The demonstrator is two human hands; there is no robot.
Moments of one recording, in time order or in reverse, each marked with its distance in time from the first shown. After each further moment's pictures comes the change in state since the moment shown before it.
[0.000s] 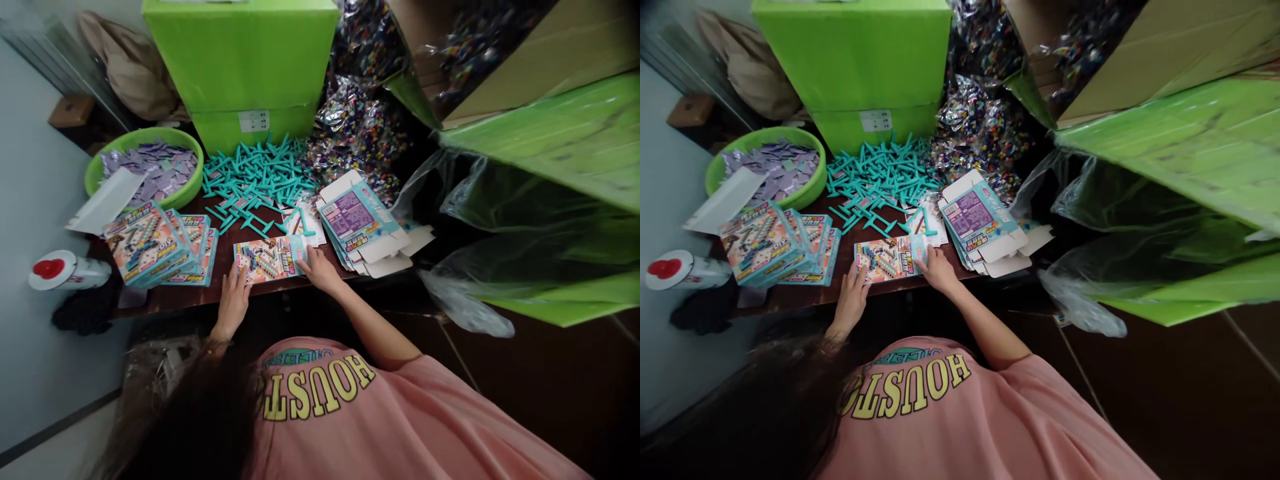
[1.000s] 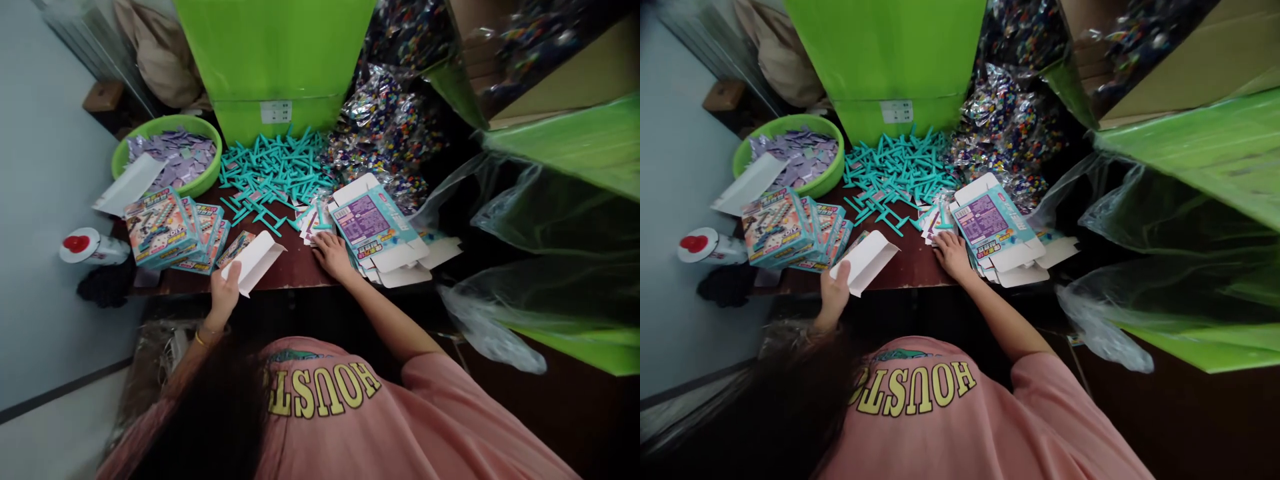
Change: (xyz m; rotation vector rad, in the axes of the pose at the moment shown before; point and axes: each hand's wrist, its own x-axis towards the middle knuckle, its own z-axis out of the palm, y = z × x) left_hand 0.025 0.059 -0.061 -0.614 0.420 -0.427; right_hand 0.055 0.056 0.005 -0.324 0.041 -0.450
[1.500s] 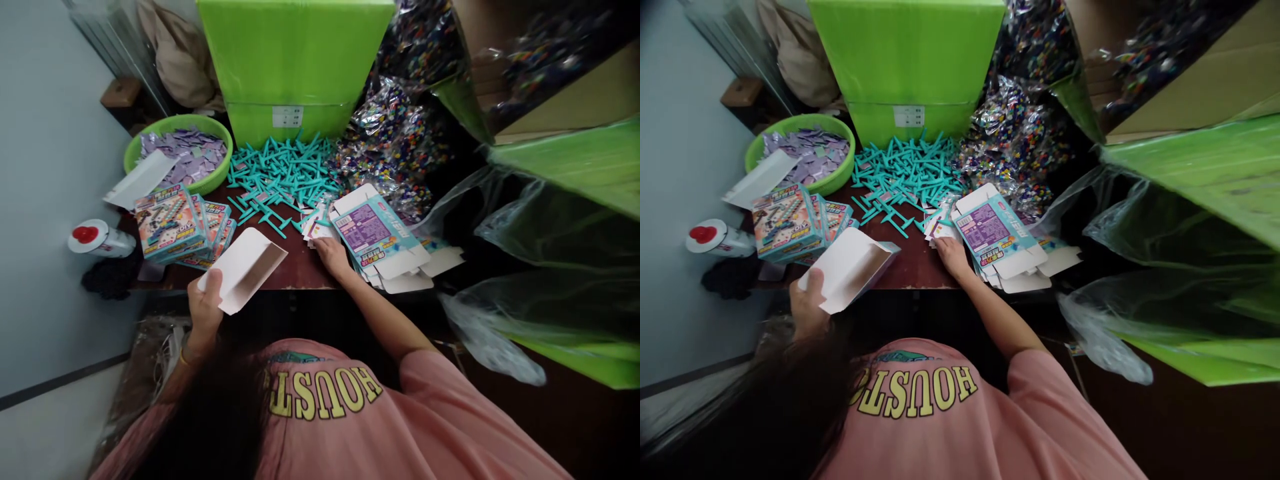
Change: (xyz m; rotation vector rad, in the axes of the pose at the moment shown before) left_hand -0.025 0.034 -0.047 -0.188 0.137 -0.087; right_hand 0.023 -0.004 0.010 0.057 -0.052 -0.011
